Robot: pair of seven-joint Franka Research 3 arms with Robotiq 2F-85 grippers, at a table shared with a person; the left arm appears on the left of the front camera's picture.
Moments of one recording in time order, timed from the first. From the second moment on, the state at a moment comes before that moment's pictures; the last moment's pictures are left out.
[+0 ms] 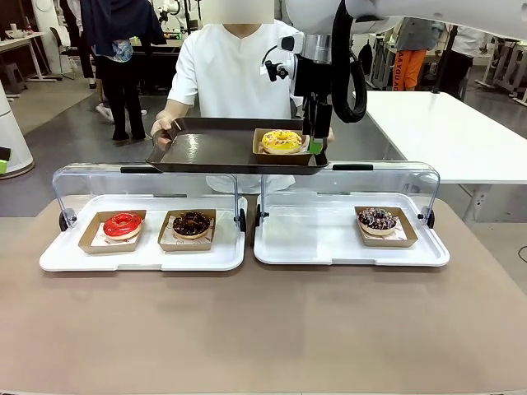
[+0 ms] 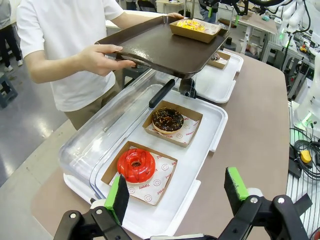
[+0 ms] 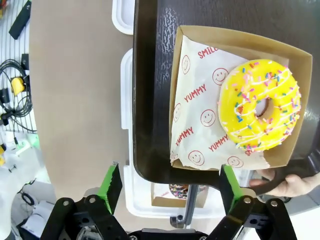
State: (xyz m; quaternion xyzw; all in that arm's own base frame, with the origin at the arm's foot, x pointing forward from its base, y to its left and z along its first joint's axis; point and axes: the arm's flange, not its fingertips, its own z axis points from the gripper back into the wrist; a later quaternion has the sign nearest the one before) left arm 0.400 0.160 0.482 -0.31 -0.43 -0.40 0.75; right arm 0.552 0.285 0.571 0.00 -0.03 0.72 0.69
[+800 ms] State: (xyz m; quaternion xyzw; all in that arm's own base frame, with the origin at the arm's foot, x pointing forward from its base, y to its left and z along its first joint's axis) left arm 0.400 0.160 0.482 -0.31 -0.43 -0.40 0.75; right arm 0.463 0.148 0.590 -0.01 -0.04 0.70 0.71
